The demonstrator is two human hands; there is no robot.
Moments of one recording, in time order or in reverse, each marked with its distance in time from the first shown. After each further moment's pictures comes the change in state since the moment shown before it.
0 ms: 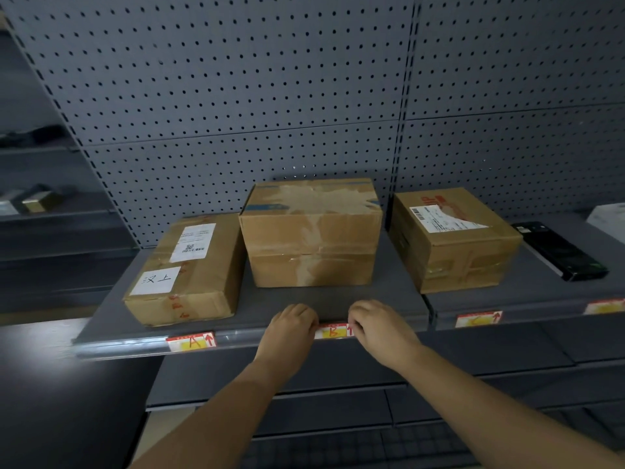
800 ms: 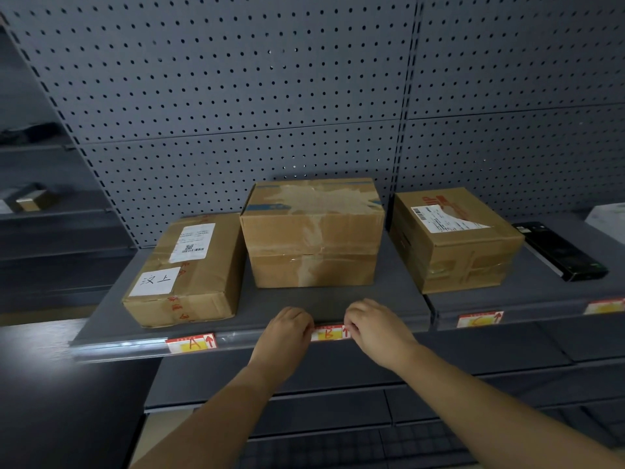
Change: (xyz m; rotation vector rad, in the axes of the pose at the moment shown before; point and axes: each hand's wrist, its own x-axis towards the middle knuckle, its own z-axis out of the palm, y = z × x) left_hand -0.005 -0.014 -0.002 -0.054 -0.008 0.020; right_hand 0.007 -0.008 0.002 -0.041 -0.037 -0.021
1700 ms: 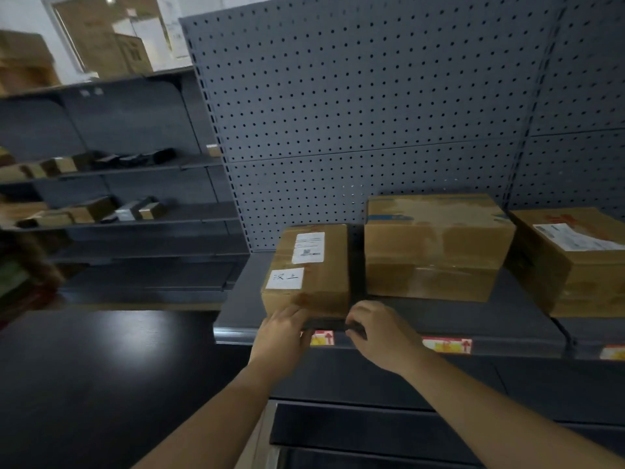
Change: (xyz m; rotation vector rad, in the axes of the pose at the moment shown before) left_hand -0.101 -0.125 -0.134 0.191 0.090 -0.229; right_hand 0.082 -0.178 0.028 0.192 0.097 -0.078
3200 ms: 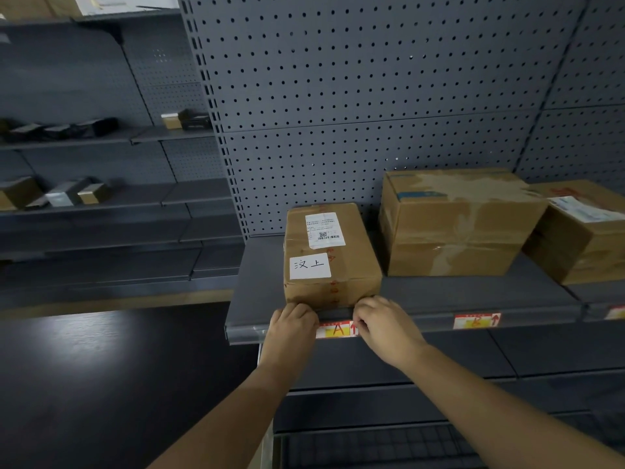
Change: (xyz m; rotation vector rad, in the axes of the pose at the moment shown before) left_hand 0.001 -0.085 0.037 0.018 -0.003 0.166; right_hand 0.029 -0.045 0.067 -0.263 -0.069 0.119
